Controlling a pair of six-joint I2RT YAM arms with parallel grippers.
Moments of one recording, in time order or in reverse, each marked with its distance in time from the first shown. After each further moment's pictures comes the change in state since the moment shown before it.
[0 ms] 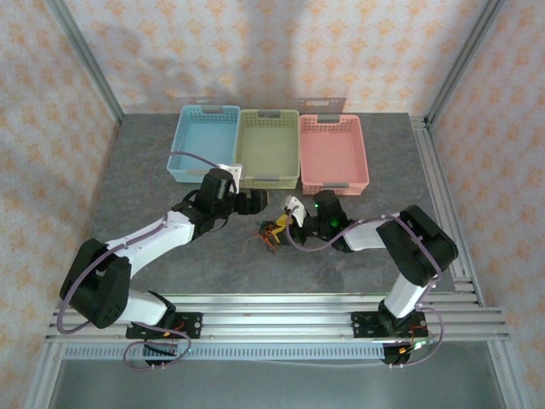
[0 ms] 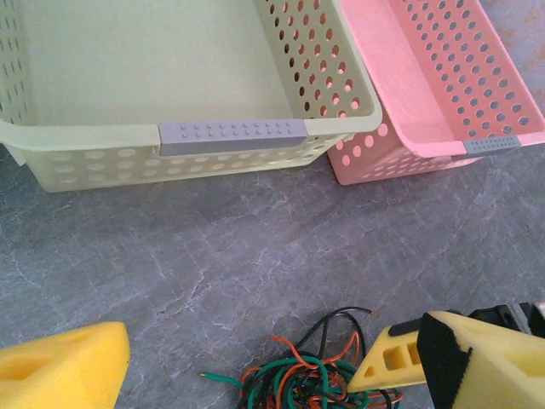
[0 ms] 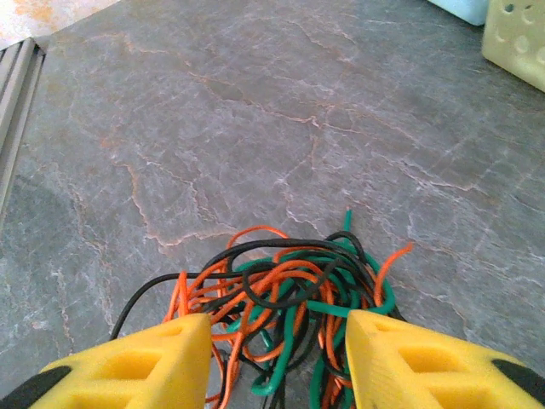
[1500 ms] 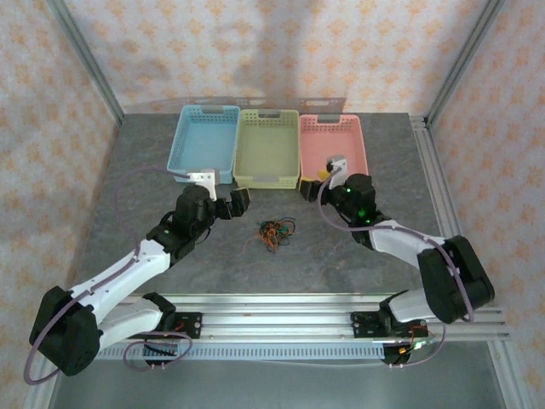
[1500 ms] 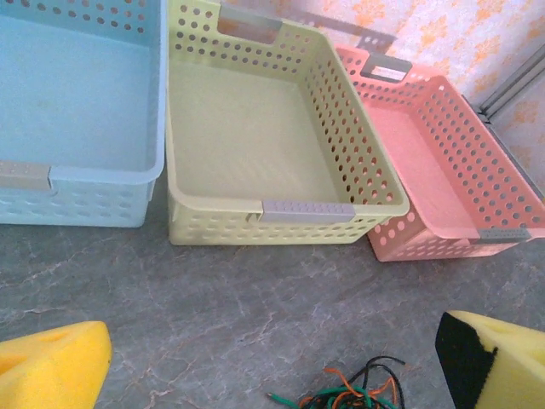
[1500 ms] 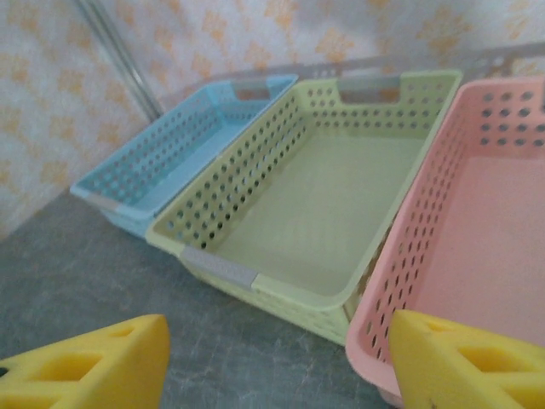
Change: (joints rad) left arm -0.002 -0.322 -0.190 0.065 -0.252 -0.013; right arm -0.170 -0.284 -0.010 0.052 0.427 0.365
